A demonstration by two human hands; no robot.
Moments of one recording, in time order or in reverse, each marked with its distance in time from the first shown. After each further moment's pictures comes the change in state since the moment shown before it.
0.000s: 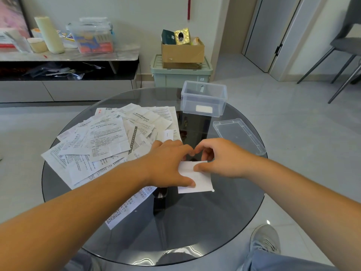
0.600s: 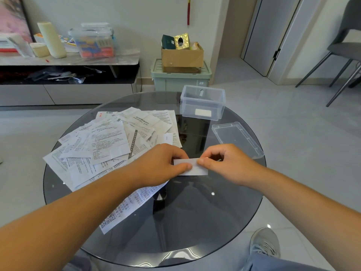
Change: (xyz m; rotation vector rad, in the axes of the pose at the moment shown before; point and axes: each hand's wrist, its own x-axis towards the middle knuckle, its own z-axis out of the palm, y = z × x) left_hand -0.010 -0.004 -0.003 -0.419 0.101 -0.046; right_hand -0.019 0.008 0.005 0.333 0.113 -0.033
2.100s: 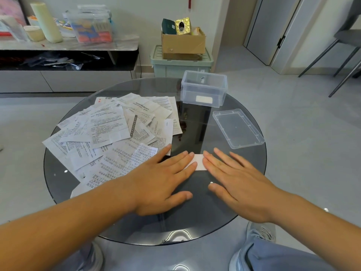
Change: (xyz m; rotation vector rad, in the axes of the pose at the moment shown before) left_hand -0.049 -0.002 0.032 0.848 -0.277 0.255; right_hand -0.068 0.019 0.018 -0.964 -0.234 -0.127
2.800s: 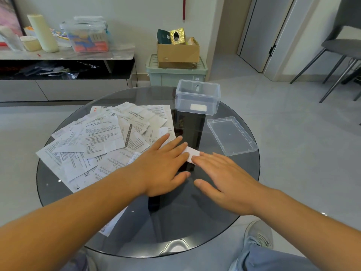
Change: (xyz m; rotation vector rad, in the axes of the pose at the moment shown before) left_hand 0.036 -0.019 -0.016 -0.009 0.182 -0.108; right_hand 0.019 -0.002 -0.012 0.251 0.142 -0.046
